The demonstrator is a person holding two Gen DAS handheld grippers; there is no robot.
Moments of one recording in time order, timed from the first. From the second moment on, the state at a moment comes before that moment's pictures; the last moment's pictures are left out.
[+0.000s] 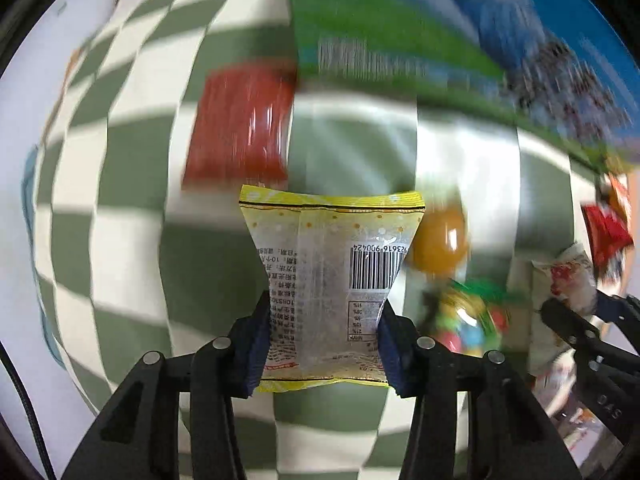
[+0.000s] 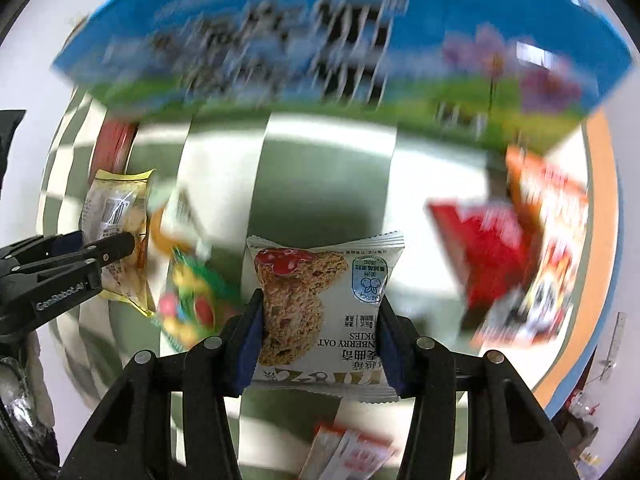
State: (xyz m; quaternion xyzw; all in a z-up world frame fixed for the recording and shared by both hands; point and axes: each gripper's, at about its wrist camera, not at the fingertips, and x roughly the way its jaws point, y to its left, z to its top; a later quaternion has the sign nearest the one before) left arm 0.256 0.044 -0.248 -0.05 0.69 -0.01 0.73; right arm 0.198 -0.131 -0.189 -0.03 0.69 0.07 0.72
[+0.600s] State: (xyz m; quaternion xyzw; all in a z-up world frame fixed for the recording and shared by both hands) left arm 0.237 0.028 -0.273 -0.05 0.71 -0.01 0.71; right arm 0.164 -0.110 -0.216 -0.04 0.69 0.05 0.72
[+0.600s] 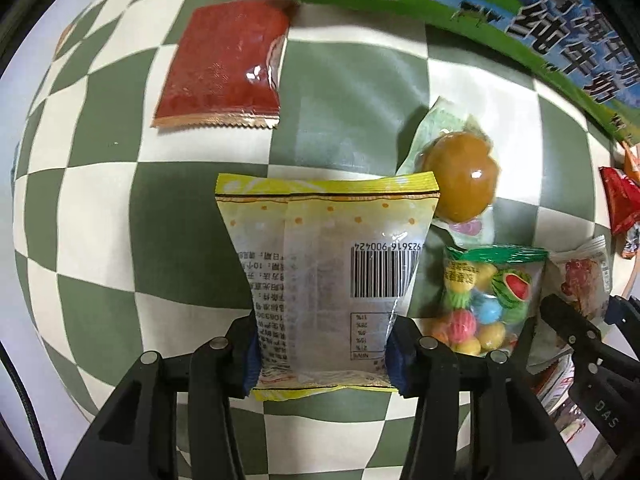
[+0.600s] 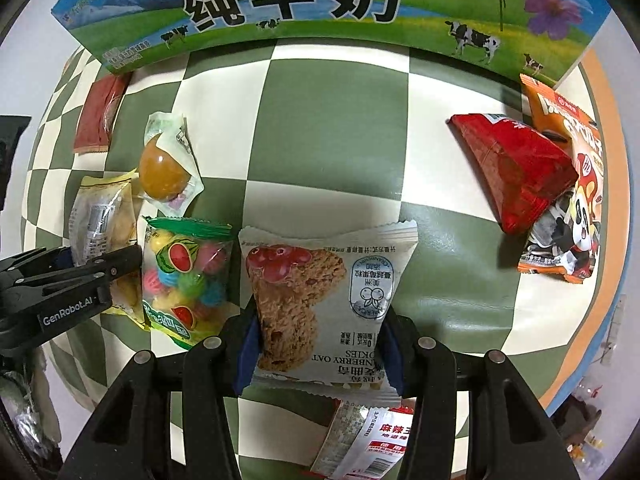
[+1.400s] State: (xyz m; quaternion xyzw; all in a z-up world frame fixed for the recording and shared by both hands) left arm 0.394 -0.001 -0.052 -0.09 0.60 -0.09 0.79; right arm 0.276 -0.131 -0.016 0.06 0.52 0.12 0.84
